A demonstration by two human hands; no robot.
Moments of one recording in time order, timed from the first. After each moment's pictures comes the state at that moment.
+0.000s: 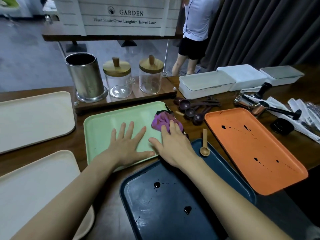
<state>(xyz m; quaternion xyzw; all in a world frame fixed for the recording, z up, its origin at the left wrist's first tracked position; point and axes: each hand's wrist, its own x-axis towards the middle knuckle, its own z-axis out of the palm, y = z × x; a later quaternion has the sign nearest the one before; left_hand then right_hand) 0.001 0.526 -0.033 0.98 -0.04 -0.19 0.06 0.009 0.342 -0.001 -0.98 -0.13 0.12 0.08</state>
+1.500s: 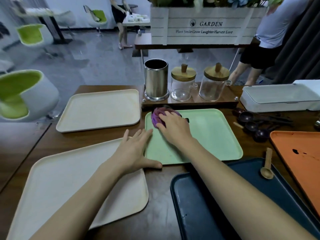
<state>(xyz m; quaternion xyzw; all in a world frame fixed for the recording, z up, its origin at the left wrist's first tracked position) -0.087 0.634 -0.011 0.99 0.05 -0.09 0.13 0.061 0.501 -0.025 -0.93 -0.35 -0.06 0.13</state>
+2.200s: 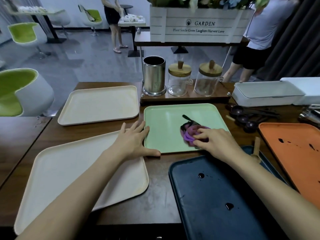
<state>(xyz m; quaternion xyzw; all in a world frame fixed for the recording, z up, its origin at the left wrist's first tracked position) -0.088 0.635 -0.009 0.99 0.05 -0.13 0.06 0.004 0.349 0.017 -0.95 -0.28 0.07 0.13</state>
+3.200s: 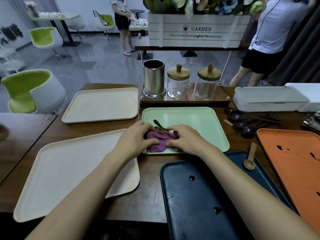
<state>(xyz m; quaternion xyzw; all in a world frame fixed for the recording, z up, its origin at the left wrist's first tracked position) -0.089 0.602 -0.006 0.96 0.10 0.09 0.25 0.020 0.408 0.006 -0.89 -0.36 0.15 0.23</state>
